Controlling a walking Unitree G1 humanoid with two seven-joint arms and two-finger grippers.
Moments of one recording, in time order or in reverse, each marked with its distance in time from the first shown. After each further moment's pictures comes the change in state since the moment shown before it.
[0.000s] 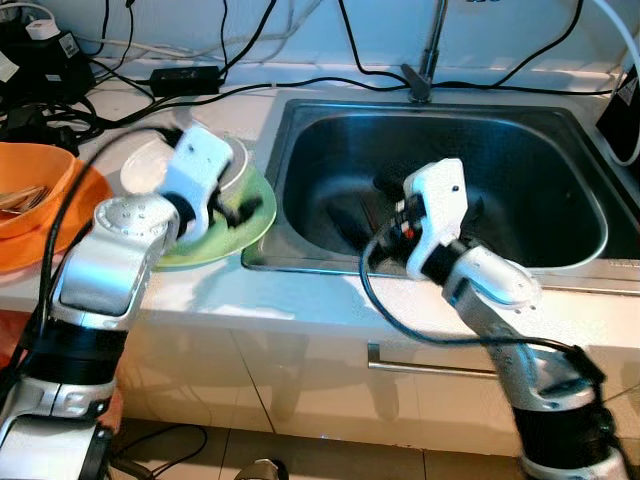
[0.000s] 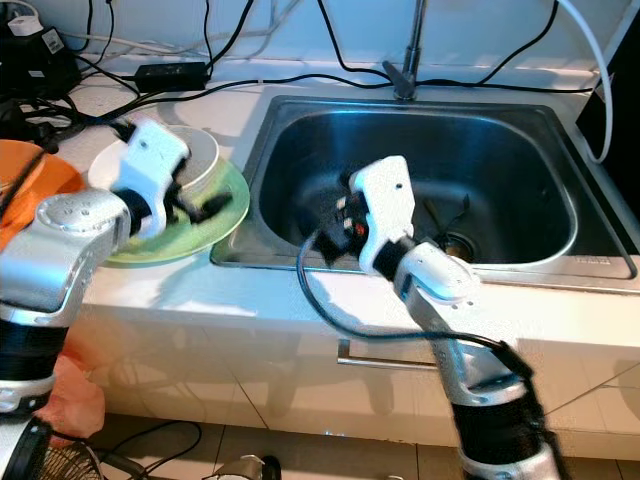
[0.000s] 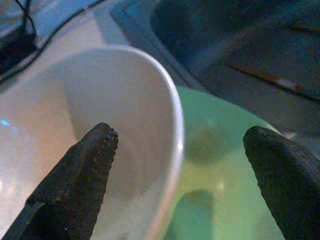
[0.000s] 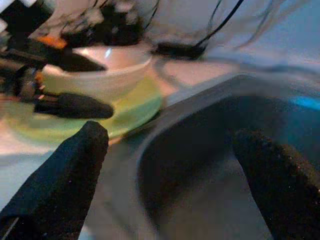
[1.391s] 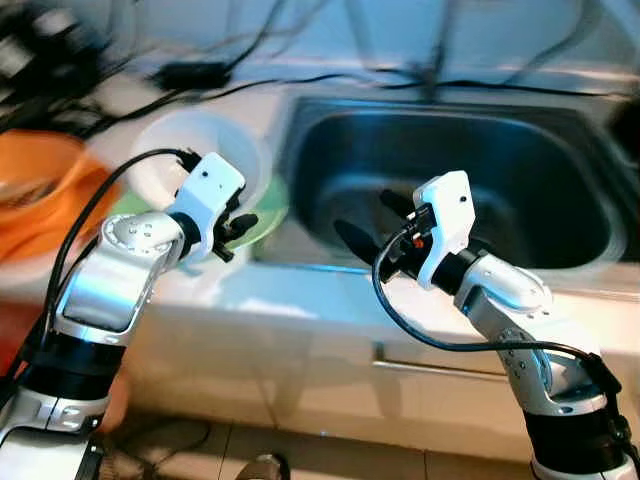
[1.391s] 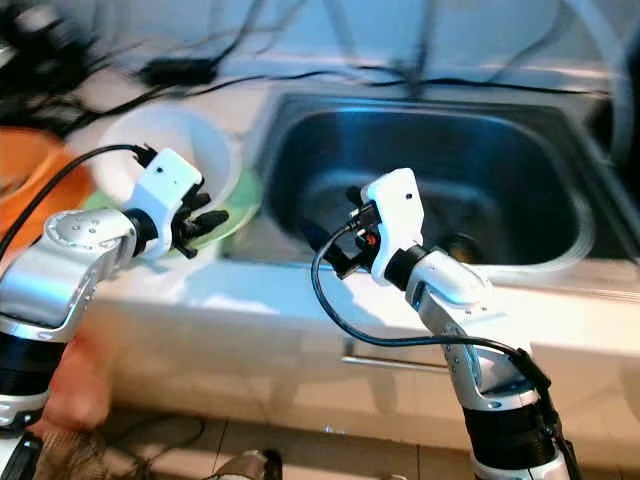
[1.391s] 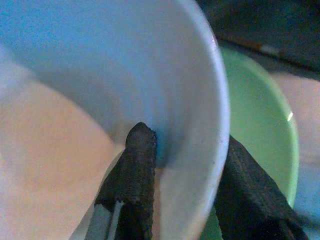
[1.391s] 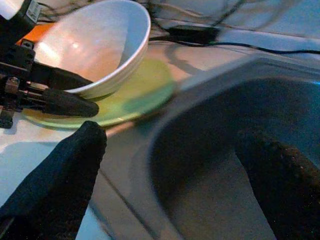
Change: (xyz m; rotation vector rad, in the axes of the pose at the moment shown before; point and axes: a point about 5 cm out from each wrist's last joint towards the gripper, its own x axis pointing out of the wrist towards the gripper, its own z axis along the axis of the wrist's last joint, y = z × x) left arm 0.000 -0.012 -0.011 0.050 0.037 -0.091; right arm -0.007 -0.007 -0.005 0.012 0.008 -0.021
